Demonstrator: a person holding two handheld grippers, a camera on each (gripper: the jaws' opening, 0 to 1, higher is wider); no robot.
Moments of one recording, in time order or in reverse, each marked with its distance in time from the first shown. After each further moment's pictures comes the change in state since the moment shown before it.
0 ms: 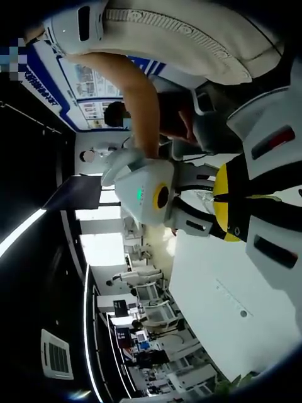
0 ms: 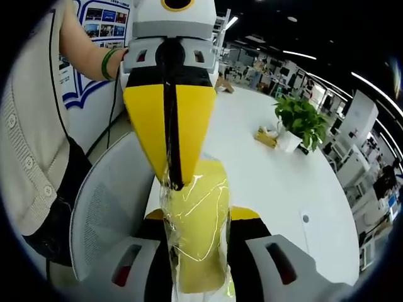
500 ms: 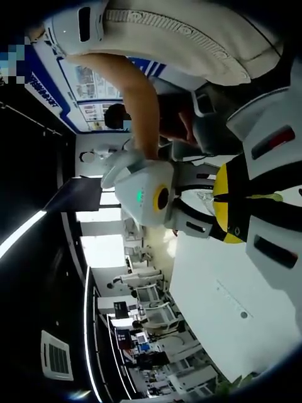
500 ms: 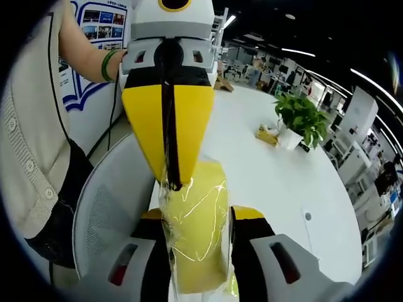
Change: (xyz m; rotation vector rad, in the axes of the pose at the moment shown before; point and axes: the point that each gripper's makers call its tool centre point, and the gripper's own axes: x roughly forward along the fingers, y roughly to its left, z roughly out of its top) left arm -0.001 -0.004 -0.001 0.002 0.001 -0.010; right arm 0.002 0.004 0.001 0.021 0.004 0.009
